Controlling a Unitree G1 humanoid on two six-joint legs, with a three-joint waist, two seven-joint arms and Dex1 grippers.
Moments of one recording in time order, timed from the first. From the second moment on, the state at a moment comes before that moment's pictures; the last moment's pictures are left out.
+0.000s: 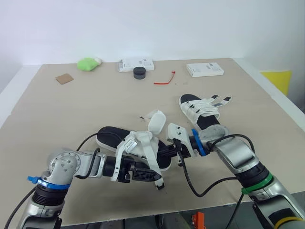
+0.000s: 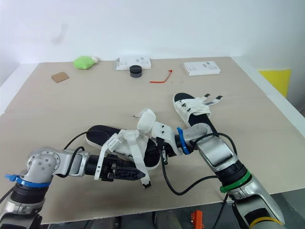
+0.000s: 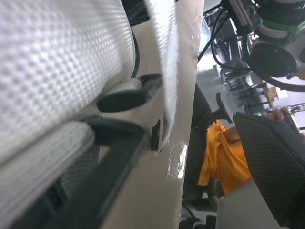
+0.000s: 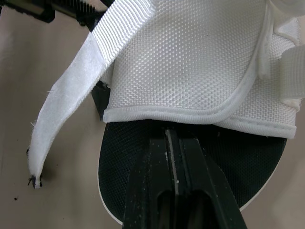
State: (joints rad) left arm -0.37 0.46 -0.06 -0.28 -1.25 1.43 -0.40; right arm -0.59 -0.64 0.42 -0.14 0.23 0.67 1.18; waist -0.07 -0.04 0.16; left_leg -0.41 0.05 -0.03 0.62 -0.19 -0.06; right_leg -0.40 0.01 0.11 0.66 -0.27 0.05
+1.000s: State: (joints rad) left arm -0.40 0.65 0.16 -0.21 -1.40 1.50 -0.45; right arm -0.60 -0.63 0.42 -0.14 0.23 0.66 1.19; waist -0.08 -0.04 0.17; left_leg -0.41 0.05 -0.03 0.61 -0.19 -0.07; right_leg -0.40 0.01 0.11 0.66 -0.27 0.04
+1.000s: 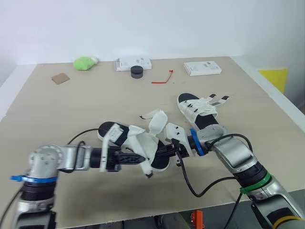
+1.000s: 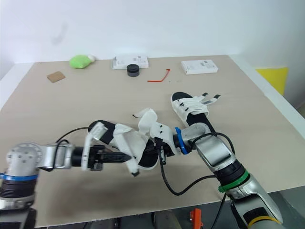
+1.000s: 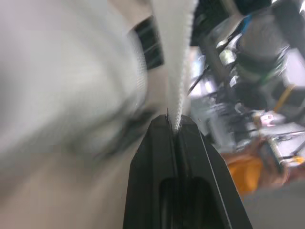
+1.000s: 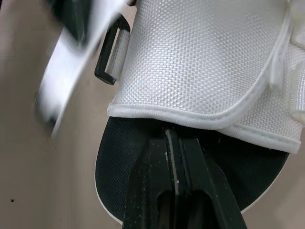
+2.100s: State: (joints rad) left arm -0.59 0.76 -0.19 0.14 -0.73 1.07 -1.25; right arm -0.68 -0.64 0.47 -0.04 0.22 0.56 1.26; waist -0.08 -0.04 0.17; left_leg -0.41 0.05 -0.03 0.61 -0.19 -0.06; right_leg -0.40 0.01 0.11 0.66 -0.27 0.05
